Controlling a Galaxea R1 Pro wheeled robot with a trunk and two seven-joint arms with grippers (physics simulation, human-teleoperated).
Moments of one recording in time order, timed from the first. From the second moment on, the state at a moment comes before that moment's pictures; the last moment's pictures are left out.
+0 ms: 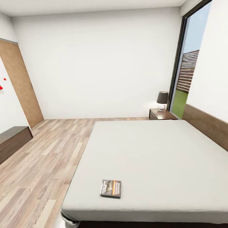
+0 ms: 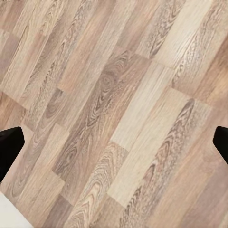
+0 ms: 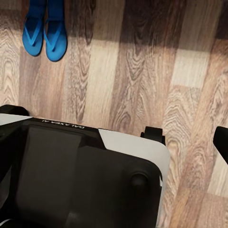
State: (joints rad) left arm -0.08 0.58 0.27 -0.04 0.21 -0.22 -0.13; right arm -0.32 -0.10 -0.19 -0.05 0.23 0.05 0.36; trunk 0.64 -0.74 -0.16
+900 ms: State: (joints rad) left arm -0.08 0.58 0.27 -0.04 0.21 -0.23 -0.13; right arm -0.32 -0.10 -0.19 -0.04 0.23 0.05 0.36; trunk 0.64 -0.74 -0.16
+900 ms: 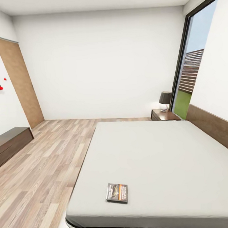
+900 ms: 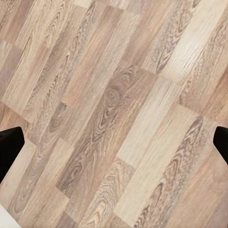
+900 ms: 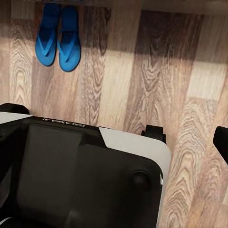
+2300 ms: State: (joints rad) left arm -0.08 0.56 0.27 -0.04 0.21 -0.24 -0.13; right arm -0.32 -0.10 -0.19 -0.04 0.24 0.05 0.36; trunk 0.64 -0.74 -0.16
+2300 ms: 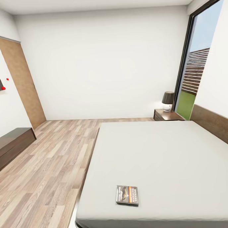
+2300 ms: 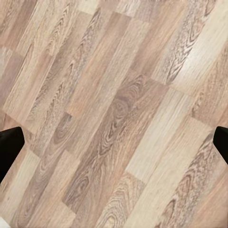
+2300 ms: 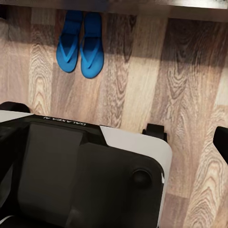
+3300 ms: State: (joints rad) left arm -0.08 0.56 0.27 -0.04 0.21 -0.24 -0.13; right arm -0.32 -0.10 -0.19 -0.04 0.24 0.05 0.36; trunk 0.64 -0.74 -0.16
